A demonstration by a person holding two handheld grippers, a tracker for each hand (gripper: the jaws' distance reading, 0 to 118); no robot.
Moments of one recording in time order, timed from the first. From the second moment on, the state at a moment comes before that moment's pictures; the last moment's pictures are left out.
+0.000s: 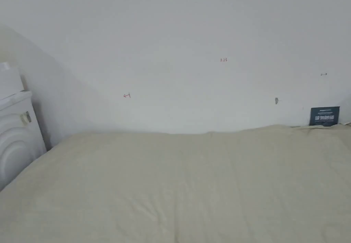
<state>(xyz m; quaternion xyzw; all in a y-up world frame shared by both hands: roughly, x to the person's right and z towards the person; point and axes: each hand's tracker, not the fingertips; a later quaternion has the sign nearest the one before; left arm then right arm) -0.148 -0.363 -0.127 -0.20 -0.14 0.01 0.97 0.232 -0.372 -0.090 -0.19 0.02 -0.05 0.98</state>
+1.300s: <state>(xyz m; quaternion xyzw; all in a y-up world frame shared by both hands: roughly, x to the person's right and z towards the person) -0.254 -0.553 -0.393 -0.40 -0.23 0.41 0.79 0.269 -0.406 -0.107 -0.28 0.02 -0.16 0.95</state>
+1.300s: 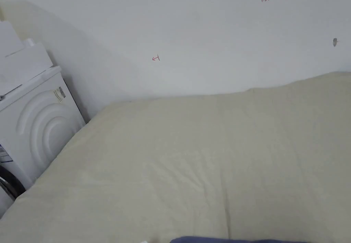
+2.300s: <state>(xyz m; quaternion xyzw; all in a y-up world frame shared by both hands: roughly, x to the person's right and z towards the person) -0.387 -0.475 -0.310 -0.33 -0.12 0.36 0.86 0.258 -0.416 -0.109 -0.30 0.02 -0.17 0.94</state>
